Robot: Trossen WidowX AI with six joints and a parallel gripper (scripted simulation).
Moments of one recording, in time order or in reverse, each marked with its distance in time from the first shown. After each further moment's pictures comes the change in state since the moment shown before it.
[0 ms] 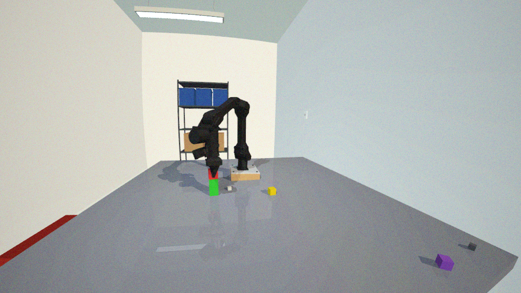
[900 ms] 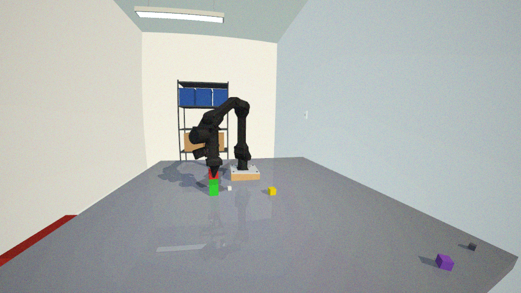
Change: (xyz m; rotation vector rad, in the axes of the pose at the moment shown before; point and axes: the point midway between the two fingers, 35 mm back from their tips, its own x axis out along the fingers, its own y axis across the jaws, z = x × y) arm 0.000 -0.001 -0.001 0.000 0.005 -0.005
